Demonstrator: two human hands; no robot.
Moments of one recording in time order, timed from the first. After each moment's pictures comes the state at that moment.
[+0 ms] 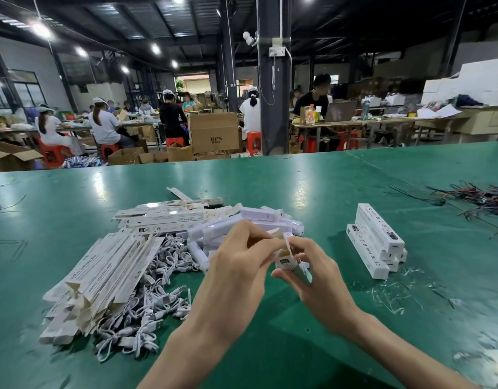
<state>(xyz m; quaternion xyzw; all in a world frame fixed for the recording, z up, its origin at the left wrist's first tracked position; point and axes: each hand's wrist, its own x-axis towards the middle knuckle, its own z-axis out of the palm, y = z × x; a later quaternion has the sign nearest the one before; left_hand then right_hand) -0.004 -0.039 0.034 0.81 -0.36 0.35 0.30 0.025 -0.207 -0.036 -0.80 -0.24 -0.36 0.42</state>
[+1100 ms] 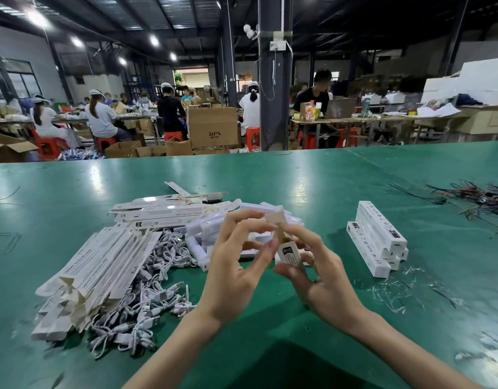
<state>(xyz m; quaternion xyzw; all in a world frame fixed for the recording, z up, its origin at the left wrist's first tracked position) 0.032 -0.045 0.006 0.69 -0.36 0.25 0.58 0.021 -0.207 -0.027 -0.74 -0.29 -0.33 0.51</state>
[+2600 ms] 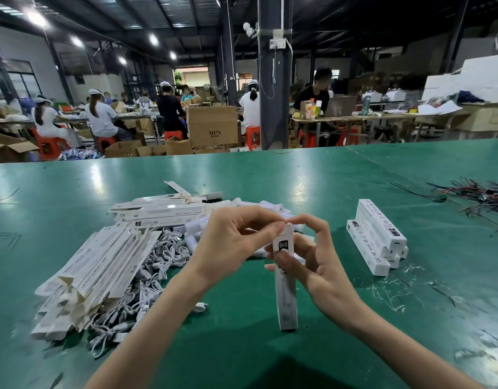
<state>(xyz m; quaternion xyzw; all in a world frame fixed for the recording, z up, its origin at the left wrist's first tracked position) 0.046 -0.038 0.047 0.71 -0.38 0.12 0.57 0.012 -0.201 -0.014 -0.66 -0.27 -0.15 0.69</state>
